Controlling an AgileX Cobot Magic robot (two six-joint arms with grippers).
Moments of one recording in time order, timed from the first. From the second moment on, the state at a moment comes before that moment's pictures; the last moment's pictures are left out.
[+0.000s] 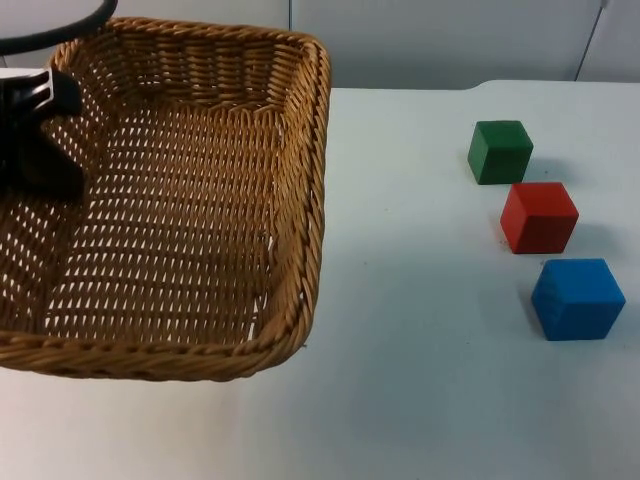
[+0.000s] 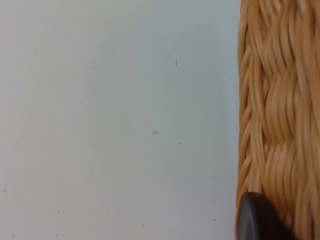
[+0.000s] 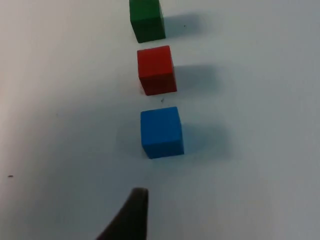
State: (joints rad) right arm -0.08 0.56 -0.60 0.19 0.88 -0.06; left arm -0.06 1.52 -0.69 -1.23 0.46 0.90
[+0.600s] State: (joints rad) right arm 0.18 1.10 -0.65 0.15 0.55 0.15; left arm -0.06 1.52 -0.69 -1.23 0.46 0.90
